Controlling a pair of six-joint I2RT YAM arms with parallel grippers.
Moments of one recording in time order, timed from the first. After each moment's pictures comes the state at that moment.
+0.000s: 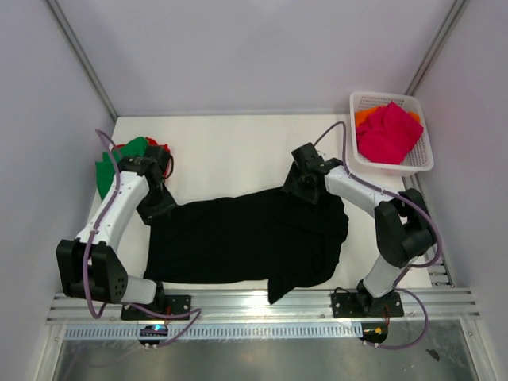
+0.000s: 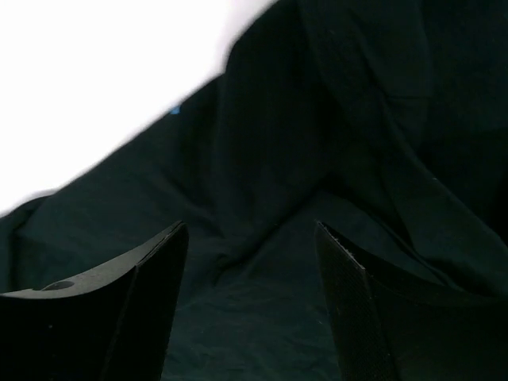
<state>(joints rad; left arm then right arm) -0.15 1.40 1.20 -1.26 -0.26 -0.76 0.48 1.67 1.15 -0.53 0.09 0.84</state>
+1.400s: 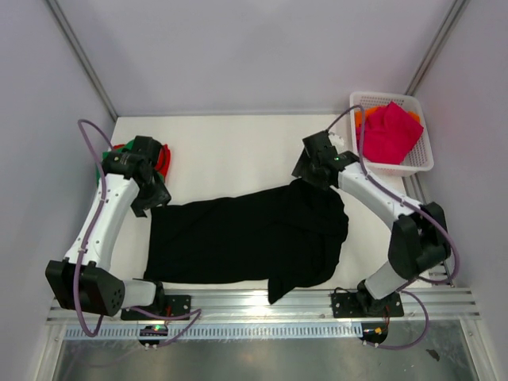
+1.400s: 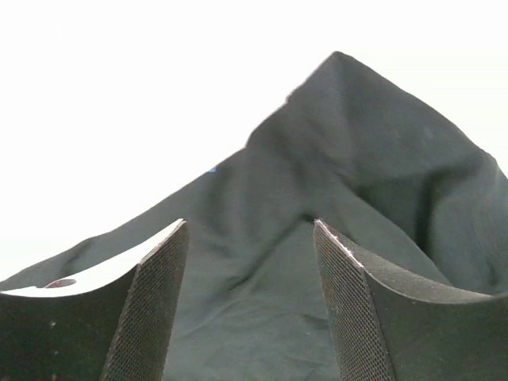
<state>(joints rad) -0.15 1.32 1.34 -1.34 -0.29 -0.71 0.43 1.60 1.23 -0.61 0.25 0.82</state>
